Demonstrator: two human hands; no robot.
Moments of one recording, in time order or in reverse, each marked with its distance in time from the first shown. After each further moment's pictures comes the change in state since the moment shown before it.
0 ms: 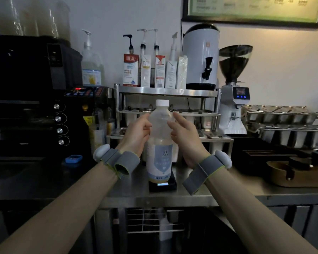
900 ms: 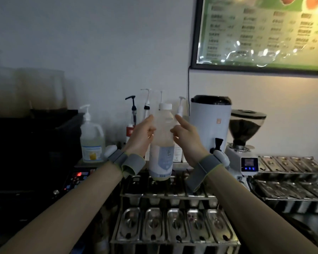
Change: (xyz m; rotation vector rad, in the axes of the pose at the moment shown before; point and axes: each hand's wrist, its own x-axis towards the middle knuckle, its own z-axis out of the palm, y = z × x) left_hand 0.345 0.348 0.077 -0.019 0.052 -0.145; right_hand 0.369 -0.327 0.040 -0.015 0.002 0.156
